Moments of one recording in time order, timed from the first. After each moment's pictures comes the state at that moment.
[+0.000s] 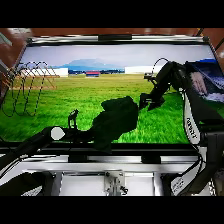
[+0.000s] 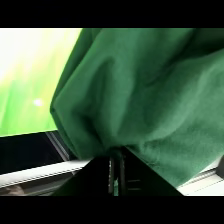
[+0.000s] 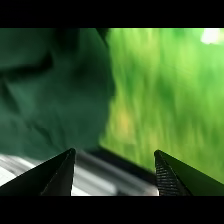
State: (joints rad) left arm -0.57 -1.11 0.55 0.87 -0.63 -1.80; right arm 0.10 -1.86 1.67 2.00 -1.65 -1.71
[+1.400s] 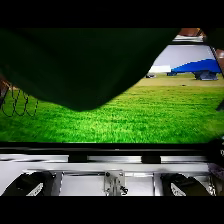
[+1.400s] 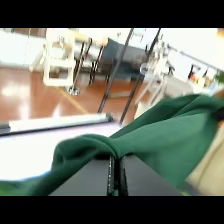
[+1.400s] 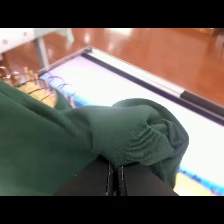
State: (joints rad) left arm -0.36 -0.66 1.46 1.04 -0.76 -1.50; right arm 0.20 -1.01 1.98 2.09 -1.25 -1.88
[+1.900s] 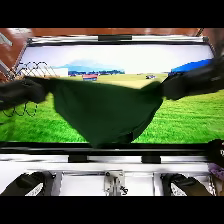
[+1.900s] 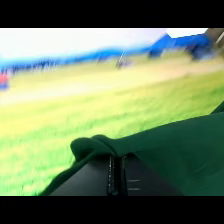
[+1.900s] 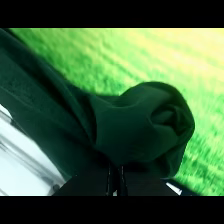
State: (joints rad) left arm -0.36 -0.76 1.17 1.22 -0.94 -1.61; right arm 0.20 -1.07 1.62 2.01 -1.63 -1.66
